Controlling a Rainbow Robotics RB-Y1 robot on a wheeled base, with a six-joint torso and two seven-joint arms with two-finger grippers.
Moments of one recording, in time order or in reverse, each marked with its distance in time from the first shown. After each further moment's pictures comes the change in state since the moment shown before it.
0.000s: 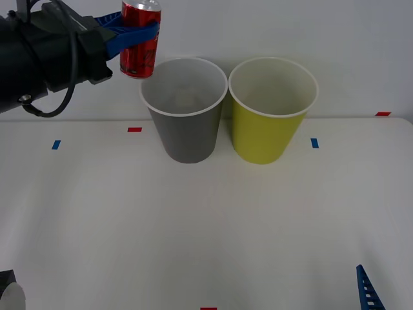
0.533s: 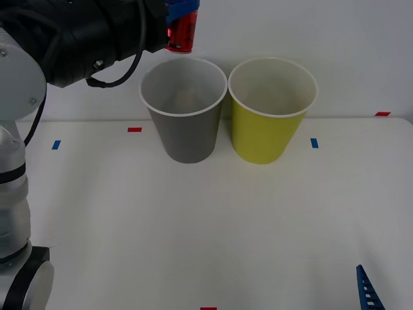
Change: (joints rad) right arm 0.000 0.000 0.000 0.000 0.000 0.000 0.000; left arm -0.149 -0.042 -0.231 0.125 -0.326 -0.164 0.258
